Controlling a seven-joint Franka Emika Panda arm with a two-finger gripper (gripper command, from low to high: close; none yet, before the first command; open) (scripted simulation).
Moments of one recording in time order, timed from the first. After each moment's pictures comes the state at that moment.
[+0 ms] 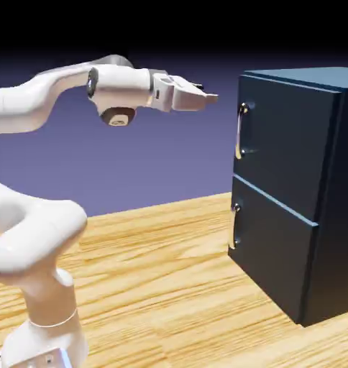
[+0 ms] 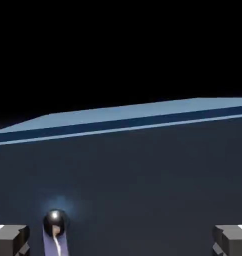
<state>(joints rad) -0.81 -1.23 0.93 -2.49 1.81 2.85 -0.08</state>
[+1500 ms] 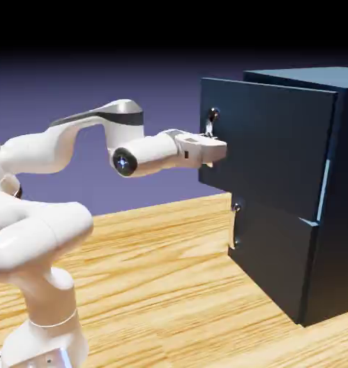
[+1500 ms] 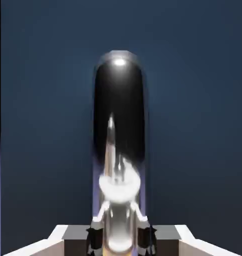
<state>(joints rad) -0.99 -1.51 1.03 -2.85 2.56 1.97 -0.69</state>
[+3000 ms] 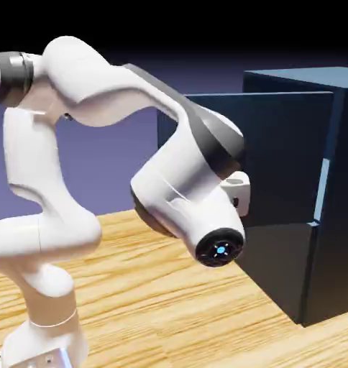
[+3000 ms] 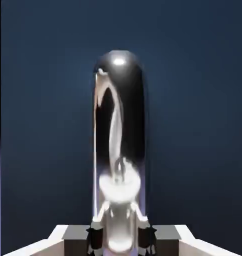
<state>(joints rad) -1.68 -0.31 0.57 -2.35 1.13 0.75 -1.57</state>
